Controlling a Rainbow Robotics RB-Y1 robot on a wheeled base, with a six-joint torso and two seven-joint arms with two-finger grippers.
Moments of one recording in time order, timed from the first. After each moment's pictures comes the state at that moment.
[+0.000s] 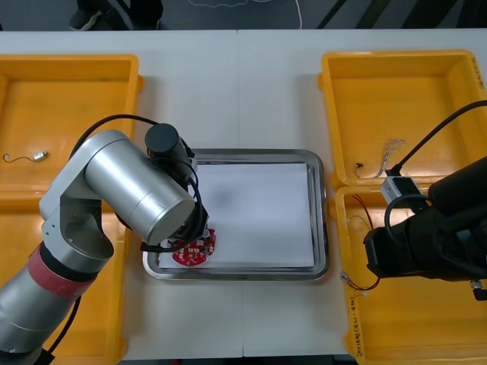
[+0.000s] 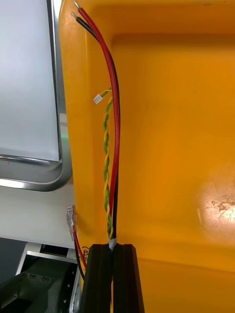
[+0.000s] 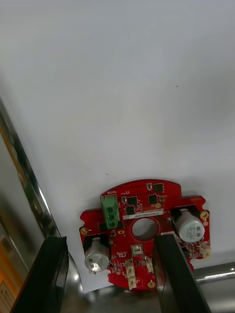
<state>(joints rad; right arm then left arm) -0.22 -0.87 0.28 -2.44 -0.90 1.75 0.73 -0.44 0.37 -0.49 -2.02 0.31 1.86 -1.05</state>
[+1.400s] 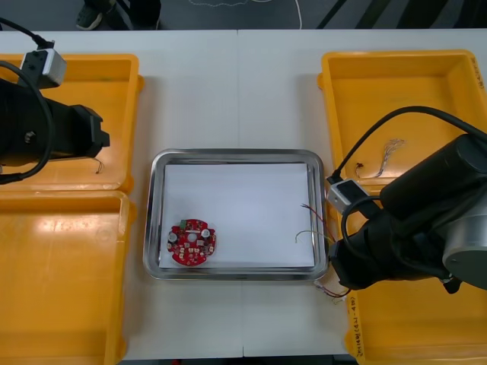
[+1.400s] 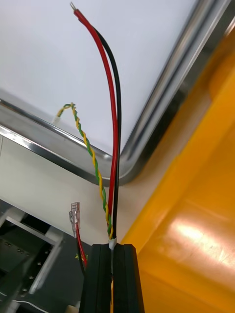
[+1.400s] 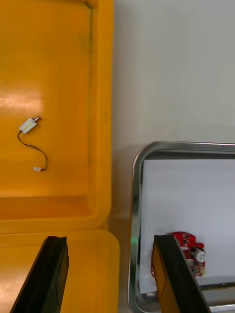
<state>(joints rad) -0.40 -0.80 0.47 -2.41 -0.92 1.77 0.97 -0.46 0.58 0.12 -2.28 0.66 1.91 -1.05</state>
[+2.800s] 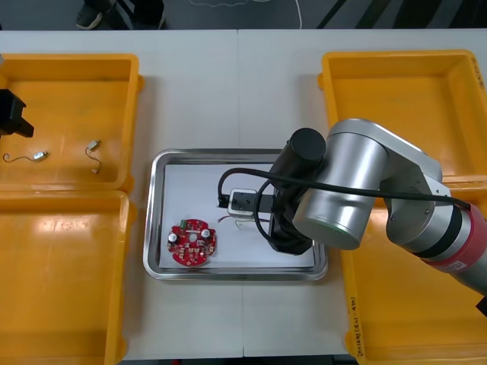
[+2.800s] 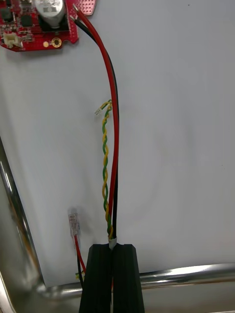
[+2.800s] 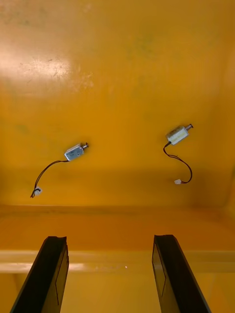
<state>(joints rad) -0.69 -0.54 0.78 -2.02 -0.62 1.67 1.86 -0.66 0.78 0.21 -1.54 0.70 1.86 -1.51</state>
